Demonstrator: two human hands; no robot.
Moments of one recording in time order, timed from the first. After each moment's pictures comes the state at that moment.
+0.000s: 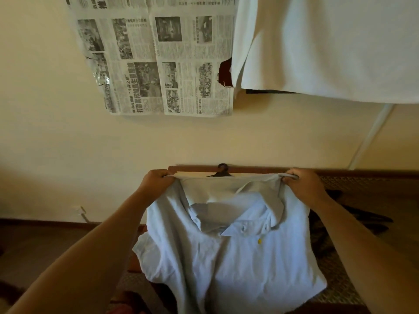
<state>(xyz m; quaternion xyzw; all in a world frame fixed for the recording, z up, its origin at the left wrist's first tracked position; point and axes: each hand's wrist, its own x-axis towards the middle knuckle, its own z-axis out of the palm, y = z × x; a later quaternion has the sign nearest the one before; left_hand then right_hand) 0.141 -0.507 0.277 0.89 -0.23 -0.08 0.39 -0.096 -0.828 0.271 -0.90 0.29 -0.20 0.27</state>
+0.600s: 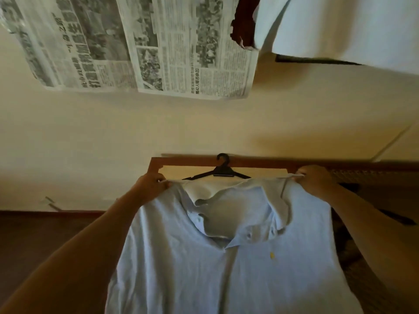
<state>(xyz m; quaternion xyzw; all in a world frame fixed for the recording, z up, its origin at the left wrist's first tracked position) 0.324 -0.592 0.157 0.91 -0.24 -0.21 0.25 0.051 -0.951 0.193 -0.91 0.37 0.01 0.18</state>
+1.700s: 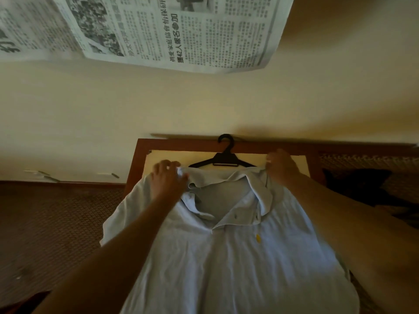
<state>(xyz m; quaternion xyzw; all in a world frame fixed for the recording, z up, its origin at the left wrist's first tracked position) 0.316 -0.681 0.075 0.96 -0.24 -0.08 0.15 0.180 -0.976 0.070 -0.93 0.32 0.11 0.15</state>
